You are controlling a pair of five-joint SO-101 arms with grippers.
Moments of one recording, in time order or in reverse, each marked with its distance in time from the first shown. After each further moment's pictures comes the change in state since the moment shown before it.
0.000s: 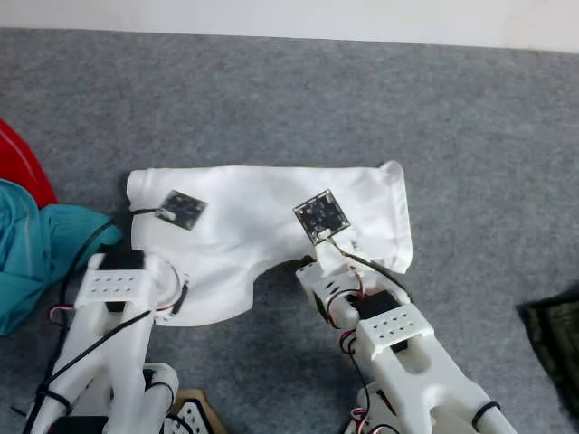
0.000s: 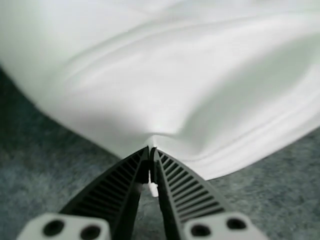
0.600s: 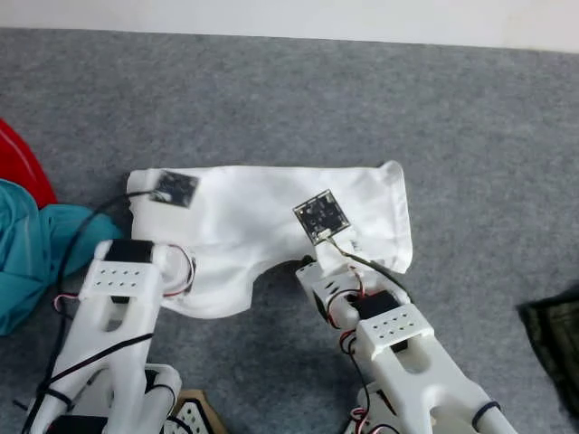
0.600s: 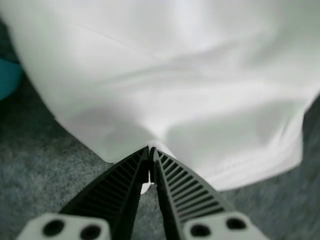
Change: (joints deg) left arm 2.9 0.0 -5.9 0.0 16.0; right arm 0.0 0.0 0.0 0.0 0.0
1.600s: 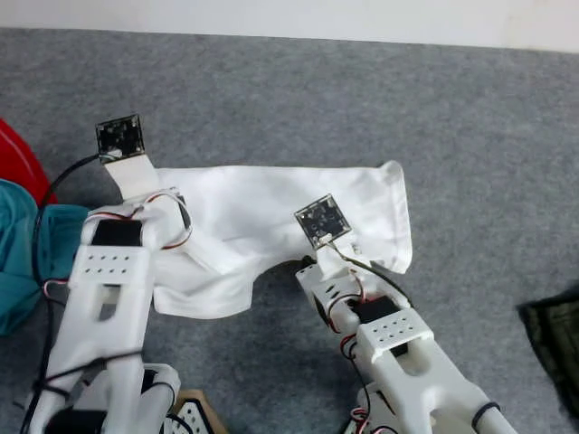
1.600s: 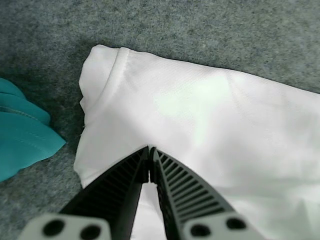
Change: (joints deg) left arm -1.1 2.2 -10.0 -14.5 22.1; right arm 0.0 0.0 2.8 -4.5 0.0
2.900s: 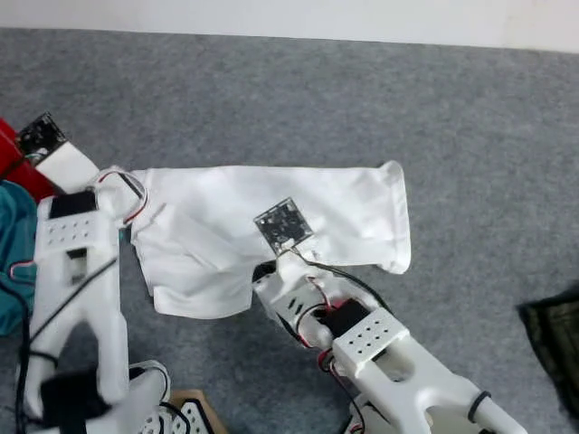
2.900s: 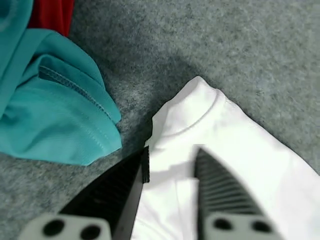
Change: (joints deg) left arm -14.1 12.7 -10.9 2.6 14.2; right arm -16.0 0.0 -6.4 3.8 -12.2
